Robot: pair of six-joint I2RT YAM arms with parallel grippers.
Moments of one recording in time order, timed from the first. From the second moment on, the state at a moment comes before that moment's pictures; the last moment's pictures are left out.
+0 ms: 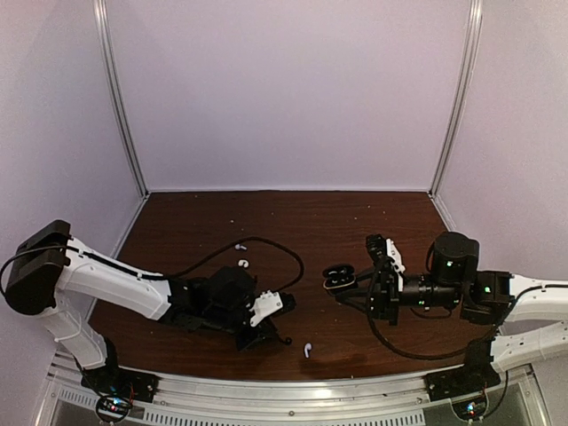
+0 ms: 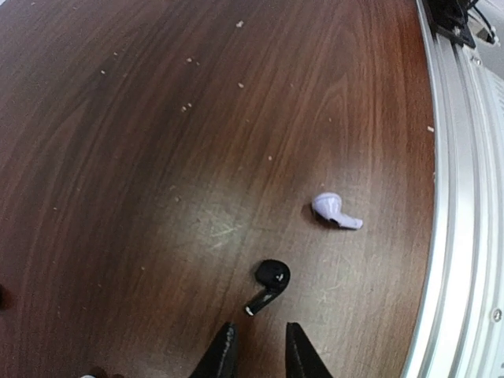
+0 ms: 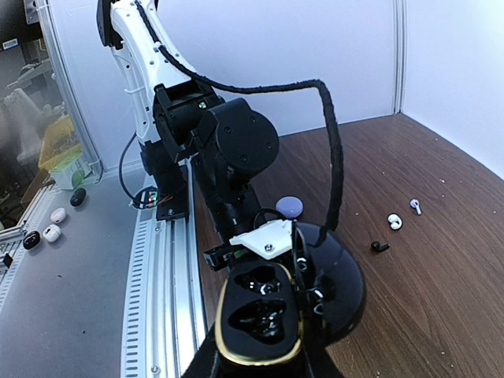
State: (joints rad) left arm -1.14 1.57 0.73 0.04 0.15 0.05; right arm 1.04 0.87 0.54 0.14 -0.33 0.08
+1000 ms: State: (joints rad) left arm -1.09 1.84 0.84 0.21 0.19 0.05; right arm 1.03 0.86 0.54 0.14 -0.31 0.09
